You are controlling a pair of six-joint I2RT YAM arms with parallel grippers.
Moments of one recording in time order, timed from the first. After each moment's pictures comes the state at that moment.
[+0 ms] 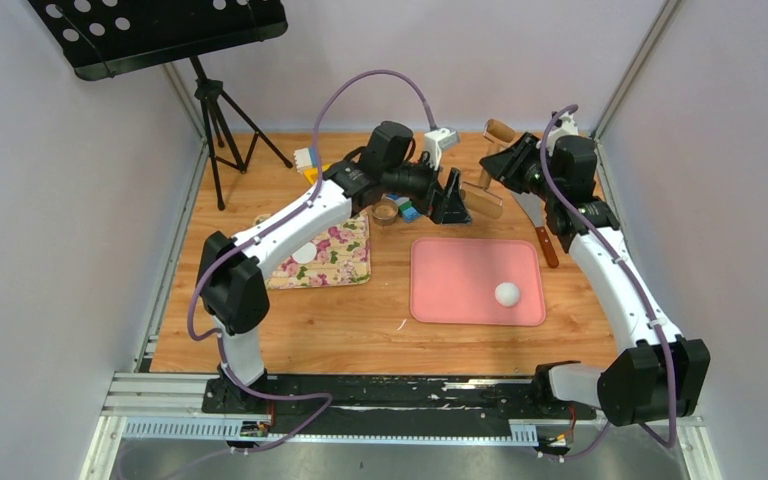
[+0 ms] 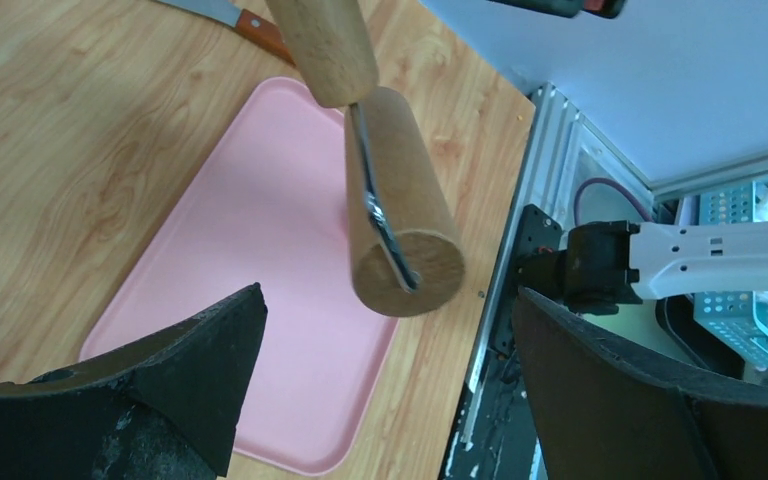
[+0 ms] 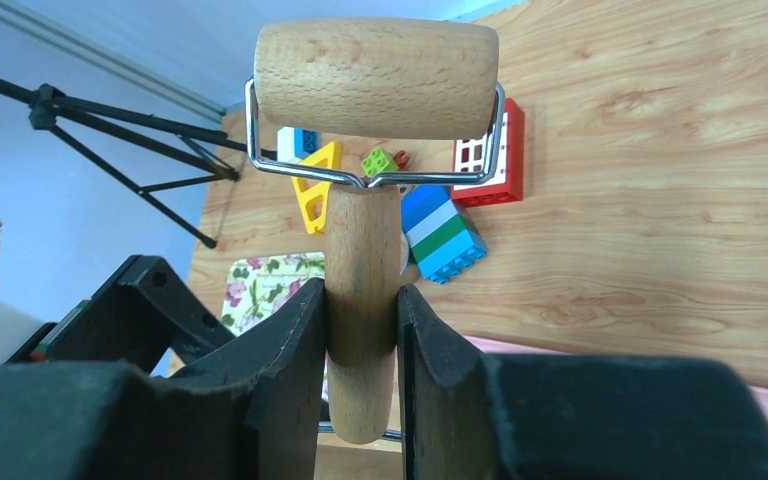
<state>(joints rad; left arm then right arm) -0.74 1.84 1.72 -0.36 0.65 -0.28 0.14 1.26 1.15 -0.17 -0.28 0.65</state>
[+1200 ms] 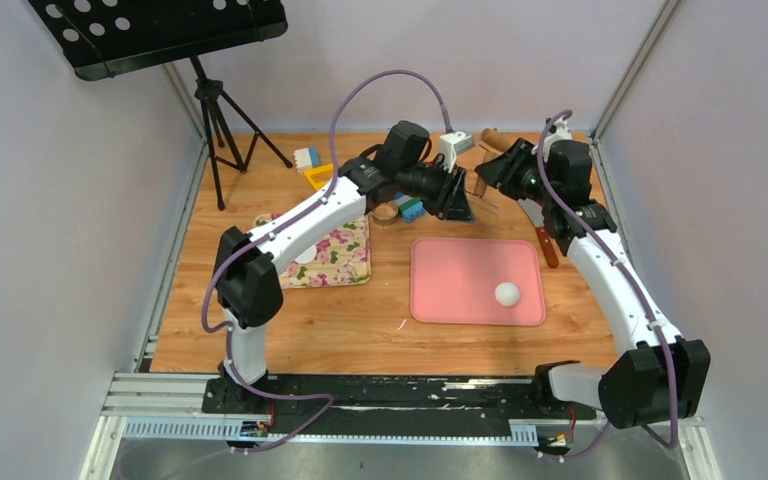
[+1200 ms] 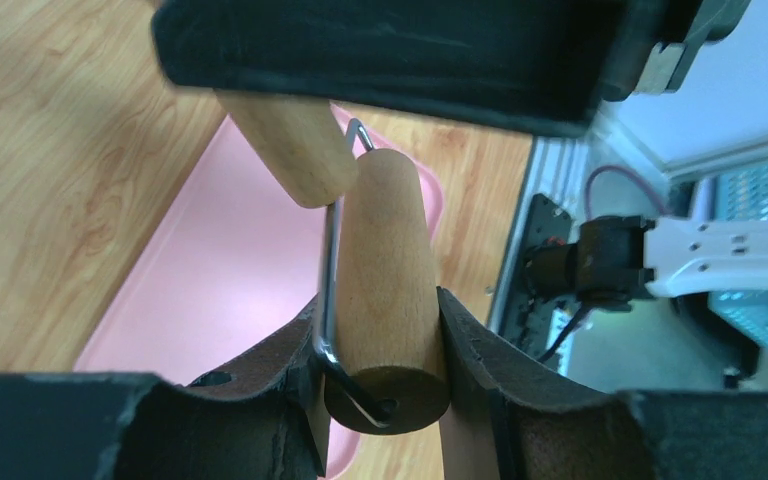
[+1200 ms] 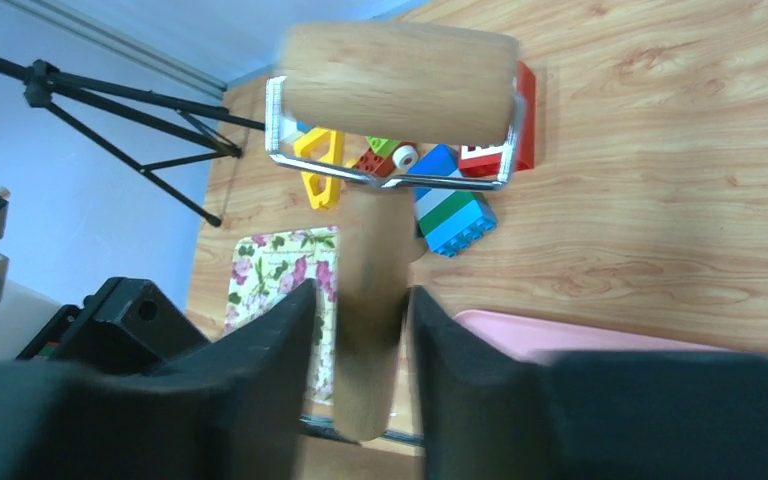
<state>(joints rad) -0.77 1.93 1.83 -0.42 0.65 -0.28 0.17 1.25 1.12 -0.18 -0.27 0.67</state>
